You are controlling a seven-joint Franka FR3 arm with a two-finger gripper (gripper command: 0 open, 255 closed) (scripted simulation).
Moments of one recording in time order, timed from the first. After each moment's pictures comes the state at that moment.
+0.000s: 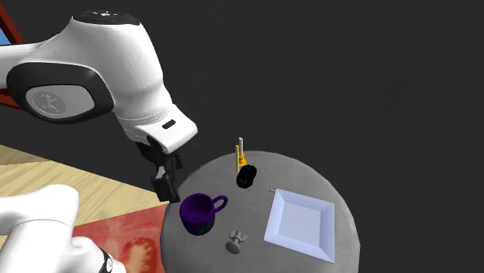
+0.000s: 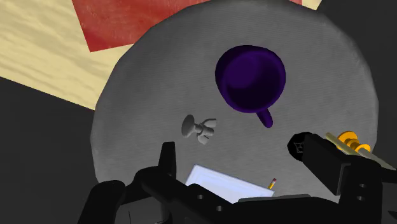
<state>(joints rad) 0.02 -0.82 -0.07 -2.41 -0.03 1.66 0.13</state>
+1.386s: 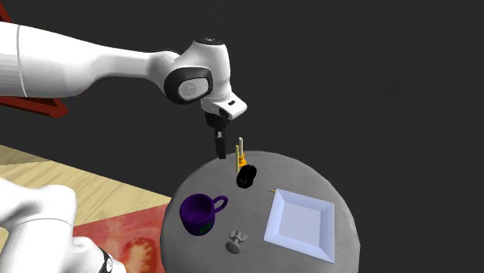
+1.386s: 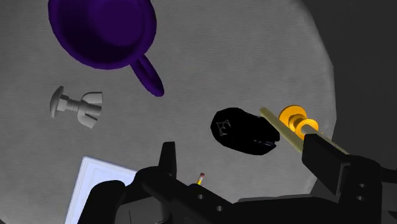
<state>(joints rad) 0.10 -0.26 0.22 -2.19 0.06 1.97 0.50</state>
